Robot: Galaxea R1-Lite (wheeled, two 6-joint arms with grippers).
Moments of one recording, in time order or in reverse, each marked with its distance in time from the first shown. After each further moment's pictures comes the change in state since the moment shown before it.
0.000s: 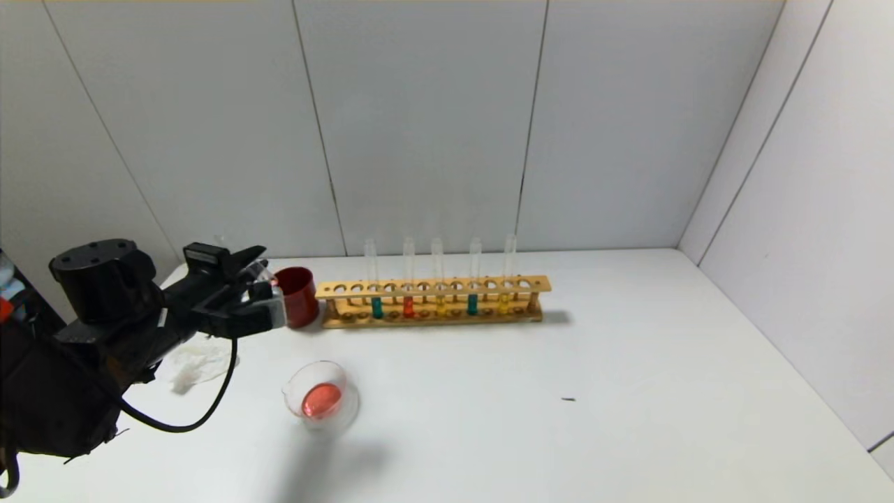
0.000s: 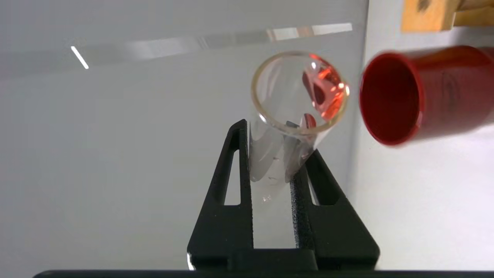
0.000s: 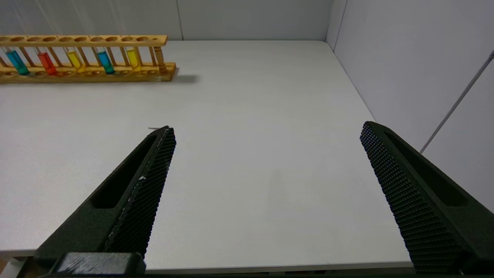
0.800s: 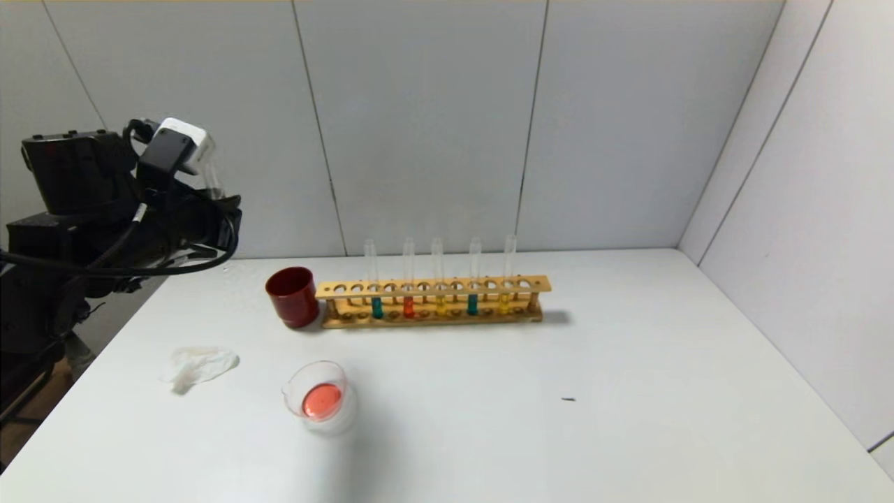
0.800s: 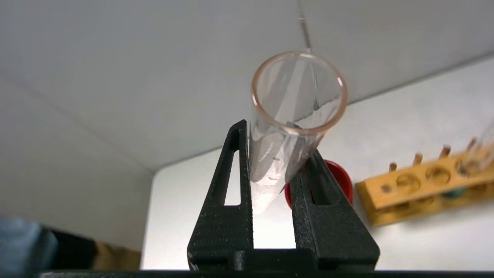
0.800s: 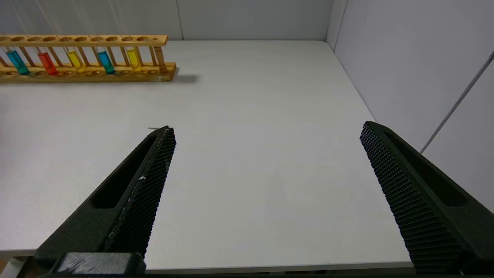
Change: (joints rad) left arm -0.035 -0.169 -0.400 0.613 0.246 -1.232; right arm 0.000 0.000 0.000 0.000 0.000 0.000
